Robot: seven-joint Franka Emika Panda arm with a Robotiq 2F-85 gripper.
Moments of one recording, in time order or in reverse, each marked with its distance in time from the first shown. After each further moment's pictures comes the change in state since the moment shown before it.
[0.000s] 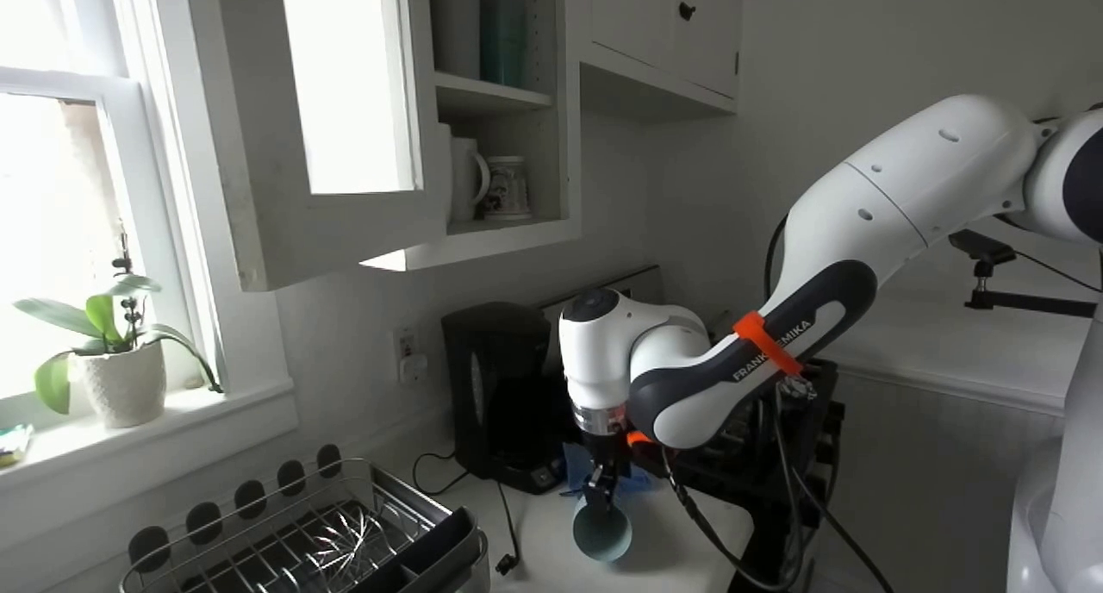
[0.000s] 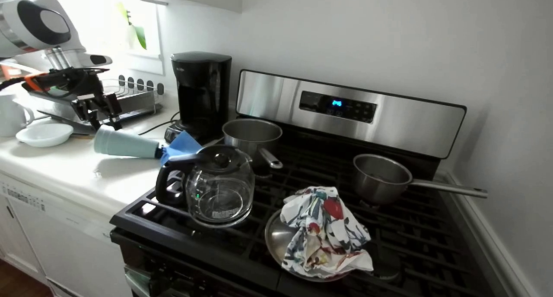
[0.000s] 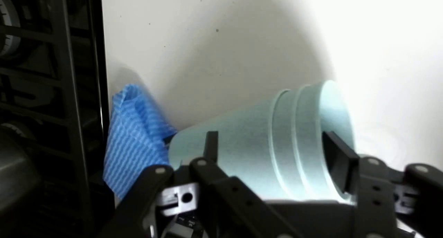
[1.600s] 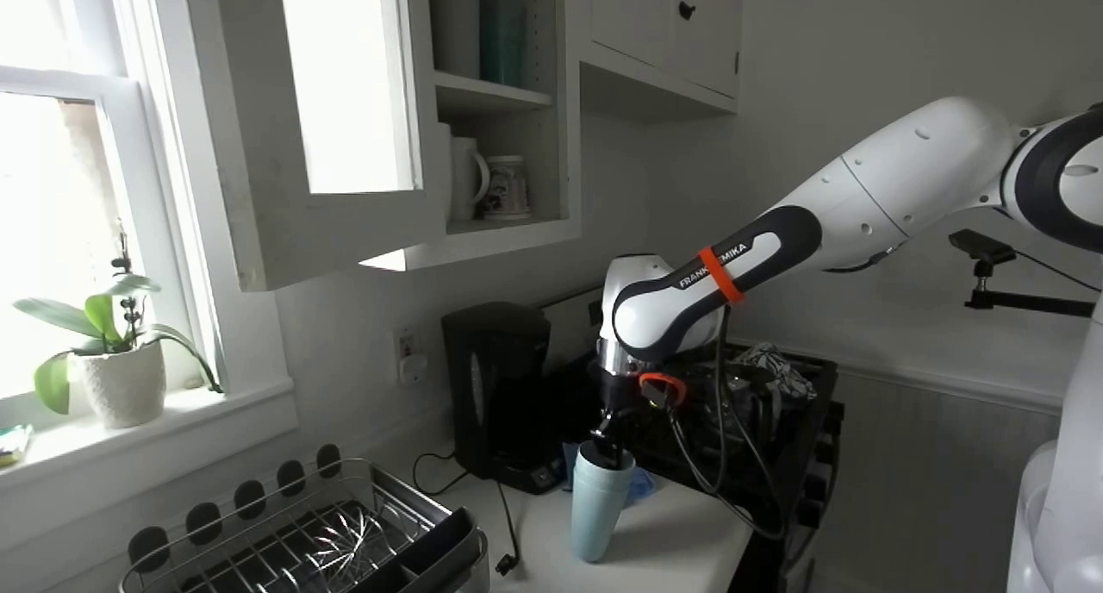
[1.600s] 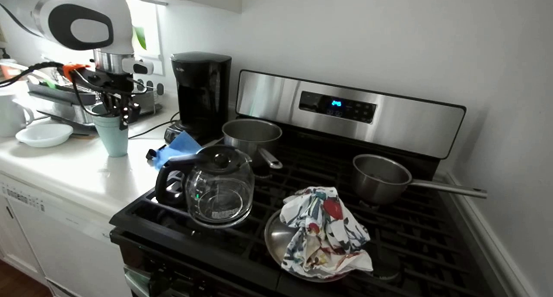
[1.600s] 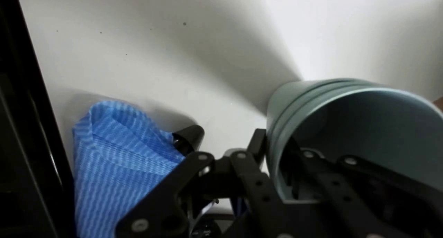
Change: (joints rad) arm -0.066 0.005 -0.185 0.054 0.573 0.009 -0.445
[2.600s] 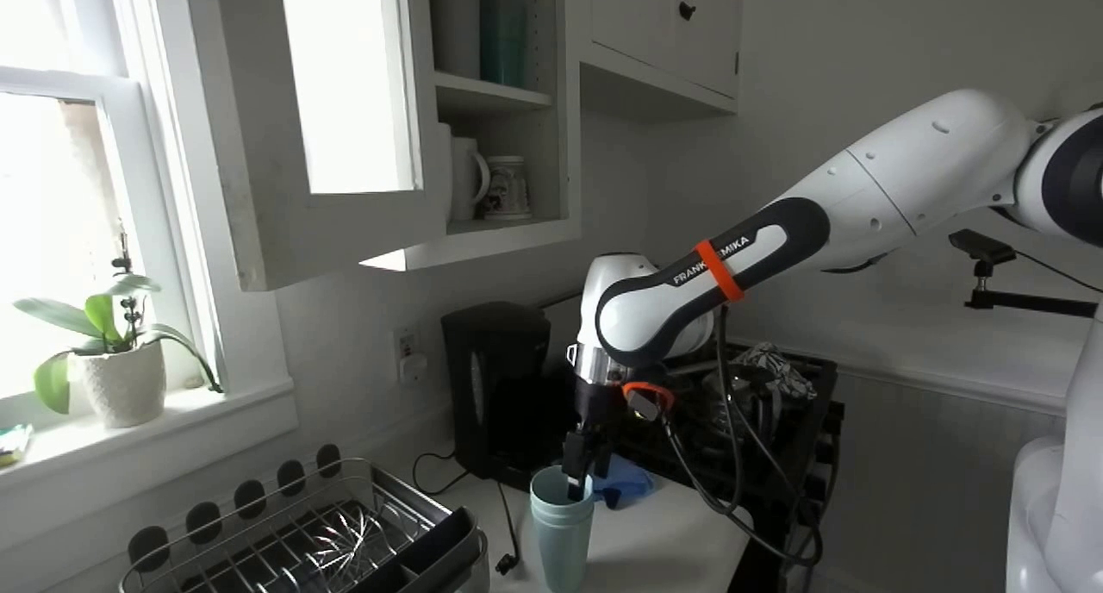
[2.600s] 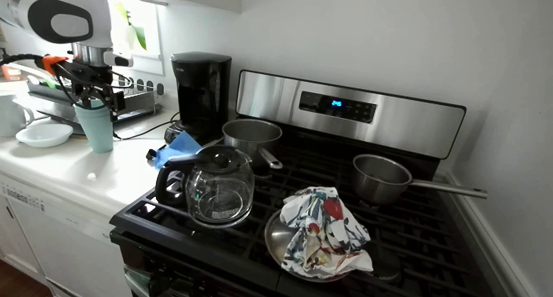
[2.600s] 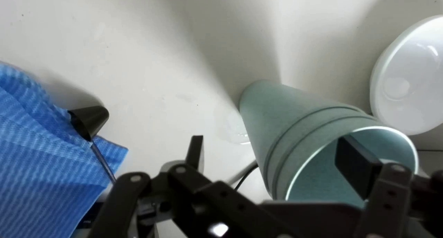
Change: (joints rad) arm 0.109 -0.008 0.028 0.009 0.089 0.008 -0.099
